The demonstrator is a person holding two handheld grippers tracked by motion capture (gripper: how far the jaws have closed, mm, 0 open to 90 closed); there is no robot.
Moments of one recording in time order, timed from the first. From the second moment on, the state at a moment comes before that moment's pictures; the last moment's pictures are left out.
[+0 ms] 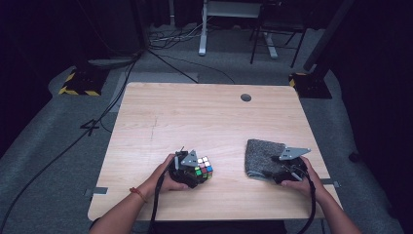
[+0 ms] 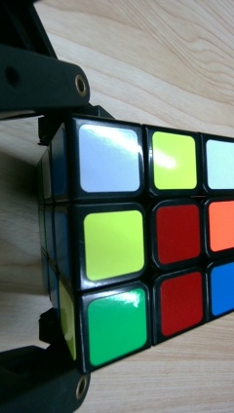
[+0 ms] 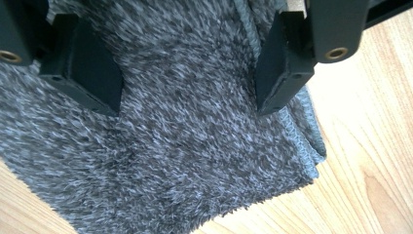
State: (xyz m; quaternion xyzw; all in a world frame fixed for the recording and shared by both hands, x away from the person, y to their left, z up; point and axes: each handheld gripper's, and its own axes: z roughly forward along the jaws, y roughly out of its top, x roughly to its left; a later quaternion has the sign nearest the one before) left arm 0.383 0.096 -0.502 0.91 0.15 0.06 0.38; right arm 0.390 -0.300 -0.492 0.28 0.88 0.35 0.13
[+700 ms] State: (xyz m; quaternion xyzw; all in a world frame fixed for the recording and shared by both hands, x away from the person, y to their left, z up) left arm 0.378 0.070 -0.502 0.92 0.13 0.04 0.37; right arm 0.401 -0.276 -0.494 0.29 0.88 0.35 0.13
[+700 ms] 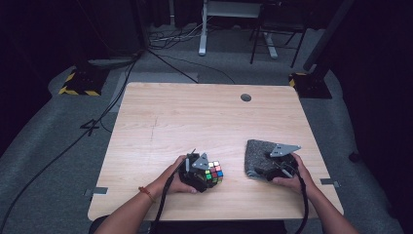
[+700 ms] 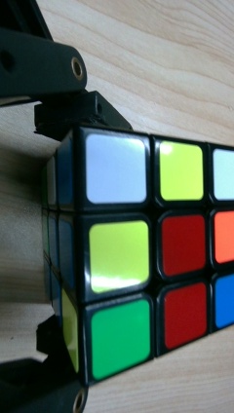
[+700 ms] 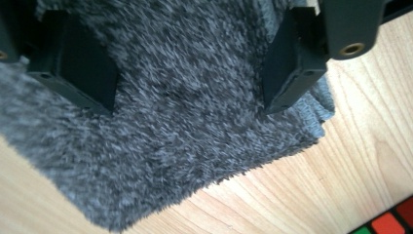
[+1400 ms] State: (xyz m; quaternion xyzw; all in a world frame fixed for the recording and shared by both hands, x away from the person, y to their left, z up) left arm 0.372 0.068 -0.503 0.91 0.17 0.06 0.37; right arm 0.391 -0.277 -0.491 0.26 0.89 0.36 0.11
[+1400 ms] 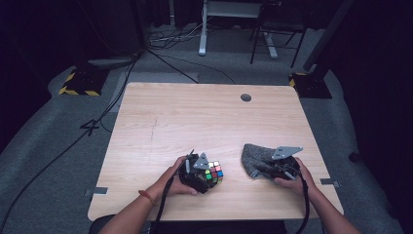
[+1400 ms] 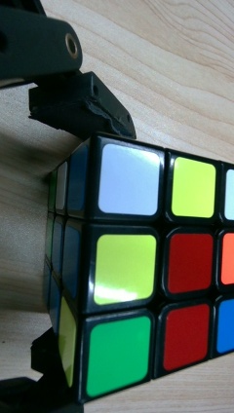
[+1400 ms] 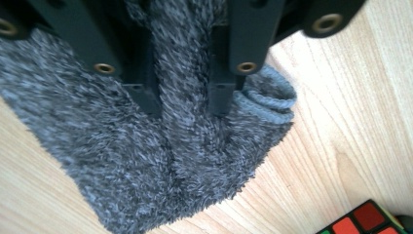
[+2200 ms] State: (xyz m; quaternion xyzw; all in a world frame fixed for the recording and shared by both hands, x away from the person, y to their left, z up) left arm 0.377 0.073 -0.486 0.92 0.14 0.07 0.36; right arm 0.386 -0.280 -0.479 0.24 0.88 0.39 0.12
